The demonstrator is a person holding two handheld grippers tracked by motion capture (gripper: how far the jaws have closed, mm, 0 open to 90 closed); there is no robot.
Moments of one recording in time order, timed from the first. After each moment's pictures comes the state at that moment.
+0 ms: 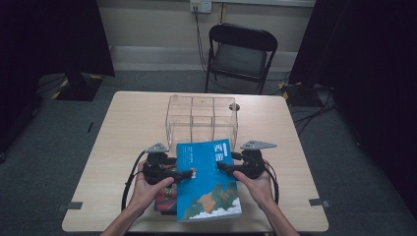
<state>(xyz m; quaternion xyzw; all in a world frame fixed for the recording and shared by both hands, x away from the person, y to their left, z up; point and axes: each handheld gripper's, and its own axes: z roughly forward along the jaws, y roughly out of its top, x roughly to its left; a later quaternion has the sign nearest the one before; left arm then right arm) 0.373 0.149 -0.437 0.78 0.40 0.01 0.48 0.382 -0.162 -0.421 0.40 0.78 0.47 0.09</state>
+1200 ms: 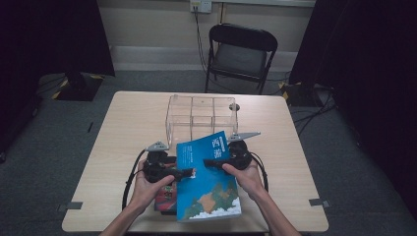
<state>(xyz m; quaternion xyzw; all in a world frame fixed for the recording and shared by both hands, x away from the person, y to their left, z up) 0.378 0.148 -0.436 0.77 0.41 0.01 0.48 0.409 -0.129 -0.417 0.33 0.81 0.48 -0.03</state>
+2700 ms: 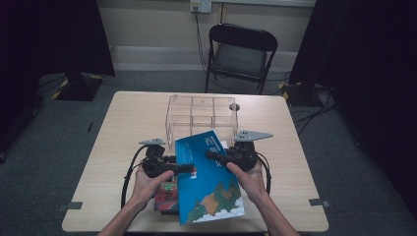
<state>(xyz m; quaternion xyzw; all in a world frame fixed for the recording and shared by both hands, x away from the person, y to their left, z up) 0.389 0.155 -0.435 0.74 0.40 -0.08 0.53 0.382 -0.134 -0.378 0.30 0.77 0.56 0.02</state>
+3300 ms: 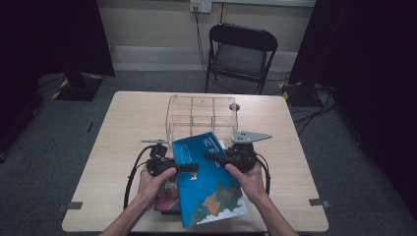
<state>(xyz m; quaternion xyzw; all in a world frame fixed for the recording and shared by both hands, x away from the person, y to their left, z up) 0.393 0.147 -0.441 0.71 0.41 -0.16 0.55 0.376 -0.129 -0.372 0.28 0.78 0.56 0.03</state>
